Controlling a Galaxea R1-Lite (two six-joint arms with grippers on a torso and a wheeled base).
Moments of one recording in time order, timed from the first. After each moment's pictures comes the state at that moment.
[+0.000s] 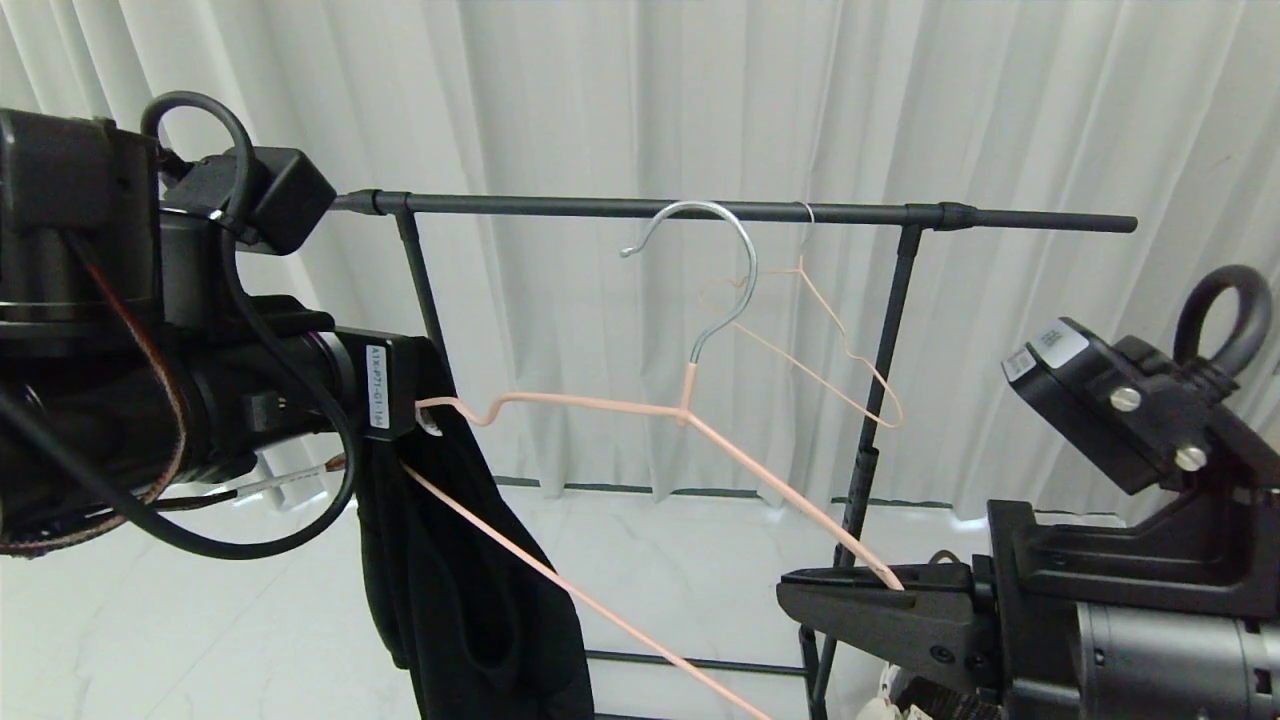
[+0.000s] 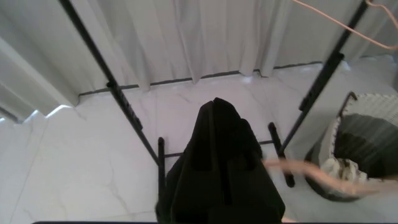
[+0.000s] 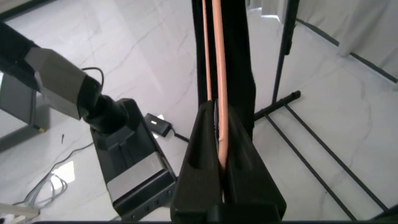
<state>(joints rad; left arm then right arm) -0.51 1.35 -0.99 0.01 0.26 -0.02 1.13 1.34 -0.82 -0.24 0.08 0.30</state>
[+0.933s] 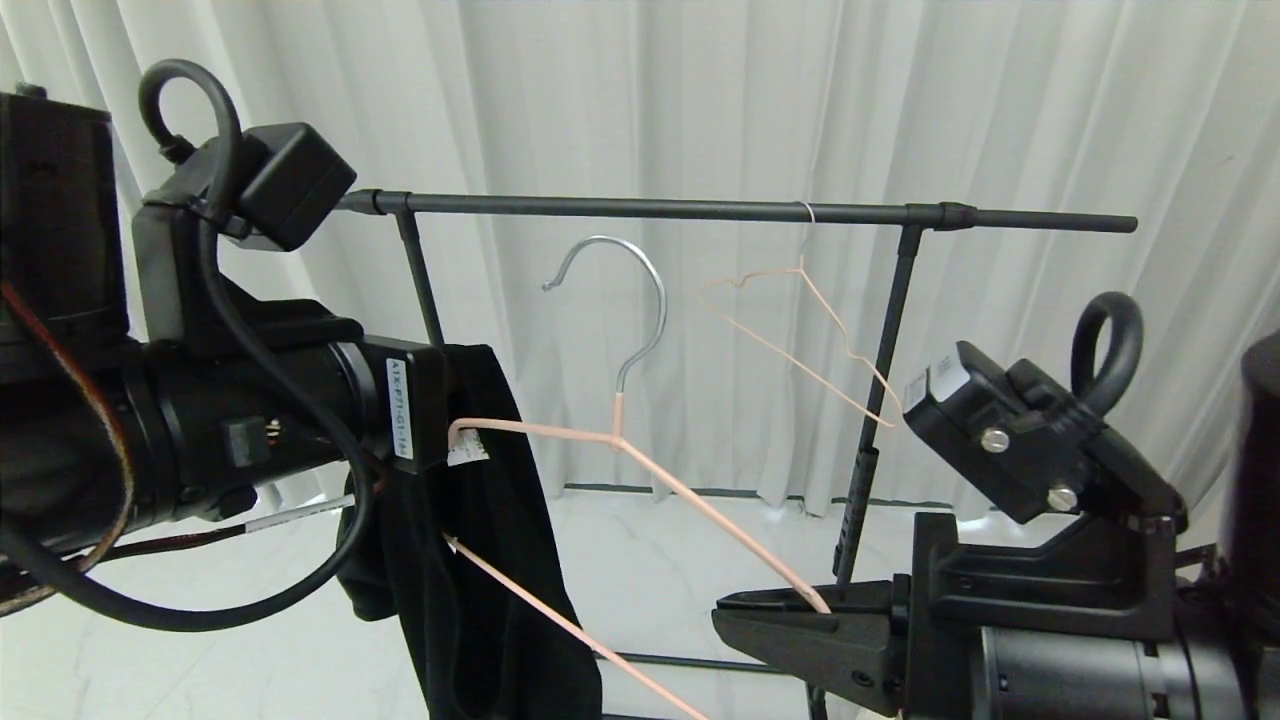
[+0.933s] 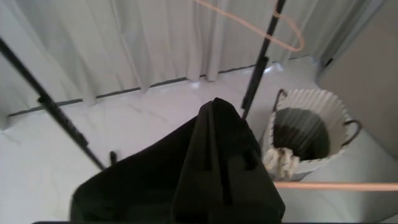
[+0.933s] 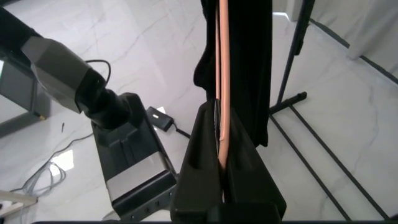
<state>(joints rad) -0.65 1.31 -1.00 0.01 0.17 -0.10 1.18 1.42 -0.86 -0.25 0.08 0.27</state>
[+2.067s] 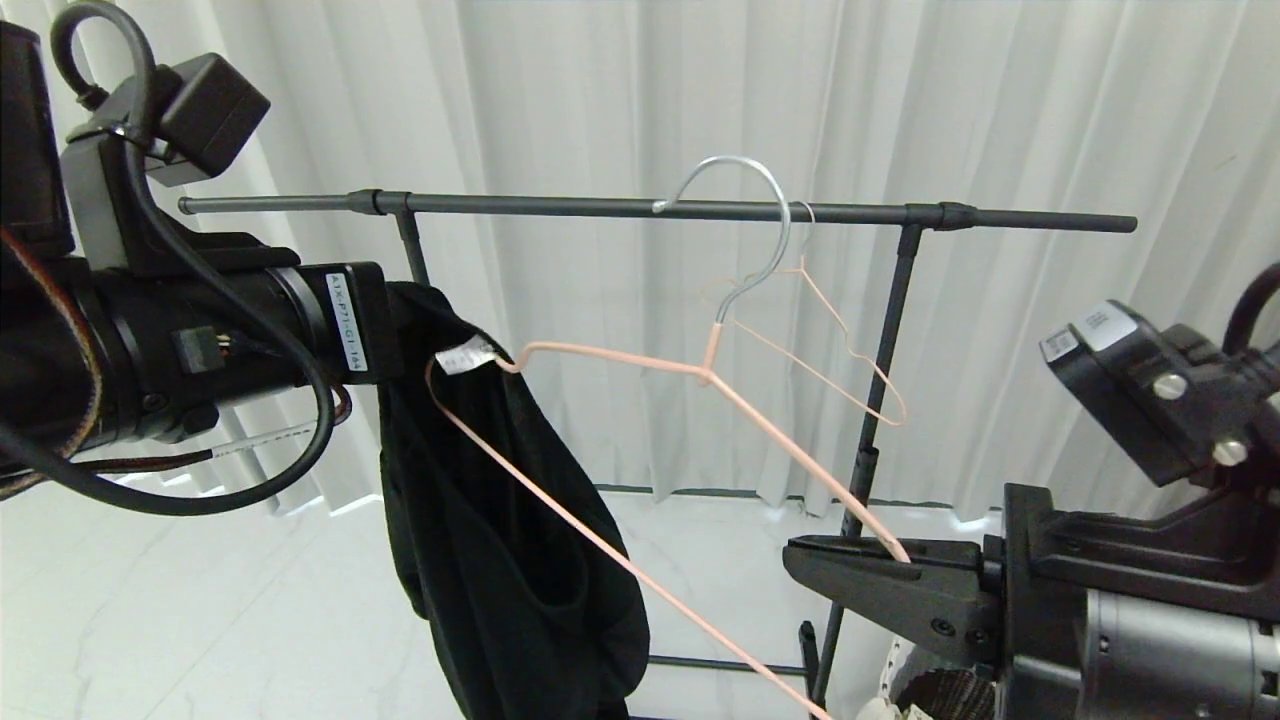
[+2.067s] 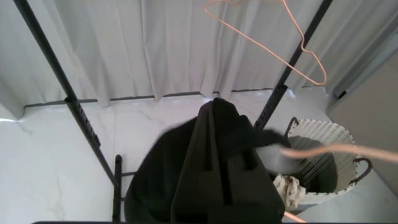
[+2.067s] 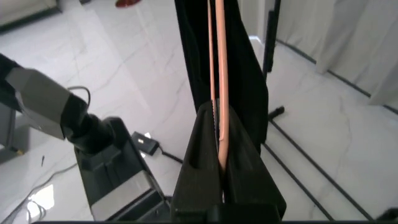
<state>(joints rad) -0.51 1.32 -1.07 0.01 0.15 -0.14 1.15 1.33 -0.77 -0.35 -0.02 0.28</state>
